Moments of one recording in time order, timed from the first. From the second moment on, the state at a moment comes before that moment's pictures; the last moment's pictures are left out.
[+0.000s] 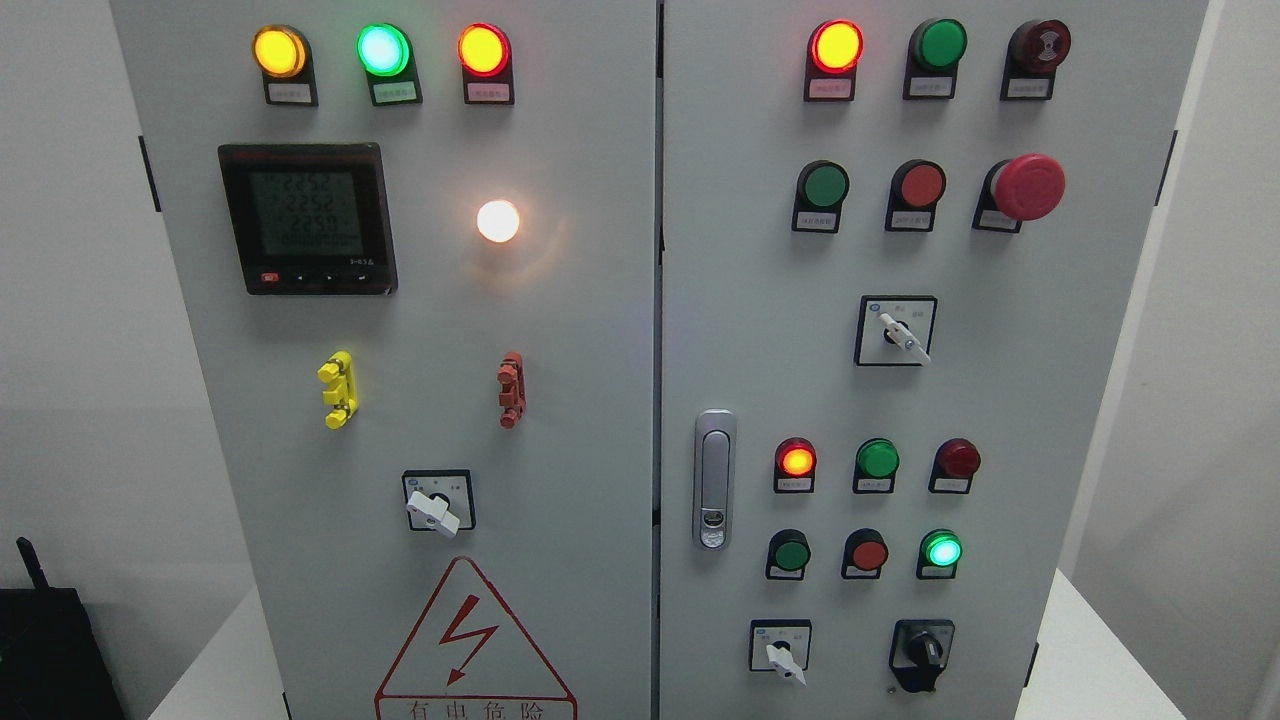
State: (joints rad) left arm 0.05 -0.07 -0.01 -0.11 0.03 -0.03 -0.03; right arm 0.30 -0.06 0.16 -2.00 -0.26 -0.11 -0.24
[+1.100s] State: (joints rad) left arm 0.05 -0.07 -0.01 -0.11 0.03 -0.03 -0.03; right arm 0.31 -0.06 0.15 -2.01 -0.26 -0.11 -0.25
